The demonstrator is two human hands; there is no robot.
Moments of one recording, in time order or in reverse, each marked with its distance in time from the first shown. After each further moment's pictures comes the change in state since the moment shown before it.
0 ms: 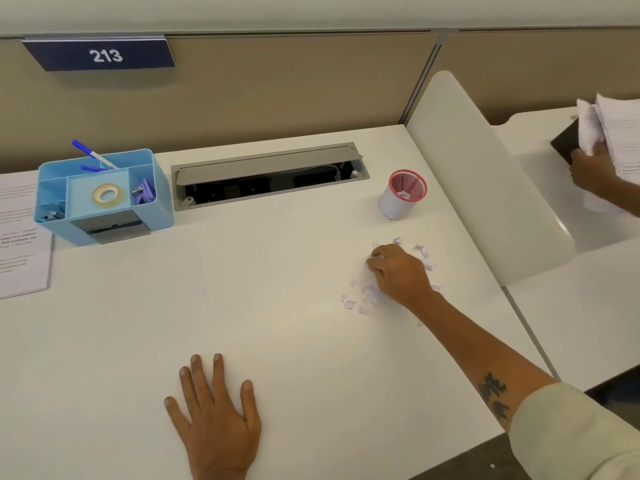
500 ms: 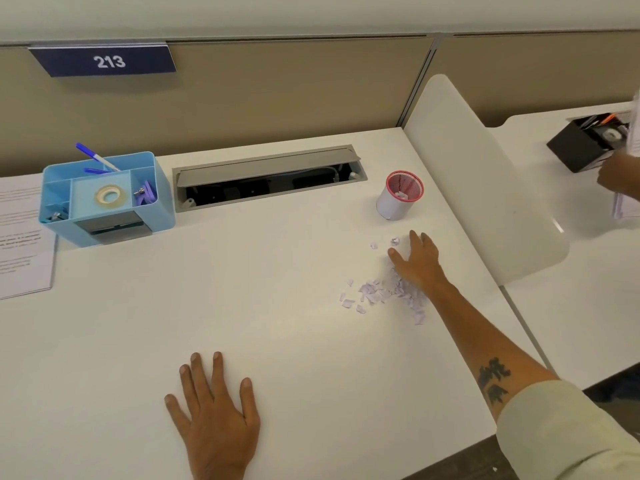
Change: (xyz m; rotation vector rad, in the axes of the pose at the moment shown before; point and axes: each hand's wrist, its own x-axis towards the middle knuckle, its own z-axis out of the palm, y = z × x) left_hand -0.003 0.003 -0.001 -0.016 -0.002 -0.006; right_hand 0.005 0.031 -0.023 0.363 -0.234 0.743
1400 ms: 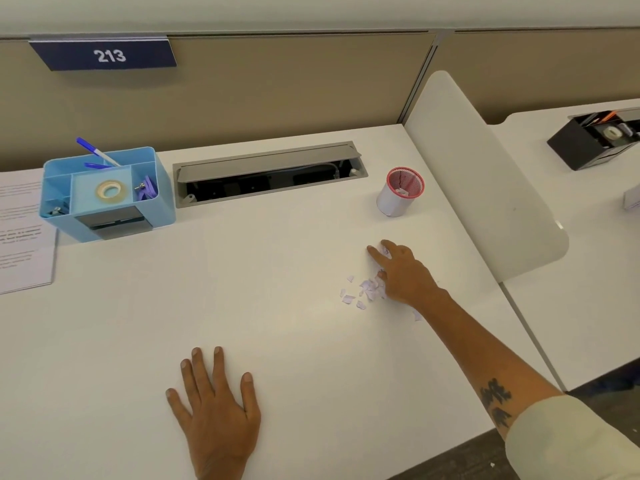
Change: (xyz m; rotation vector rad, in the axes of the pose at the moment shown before) left_hand 0.000 -0.002 0.000 0.022 0.002 0.017; right_hand -0.027 -0.002 0.021 -0.524 -0.060 -0.490
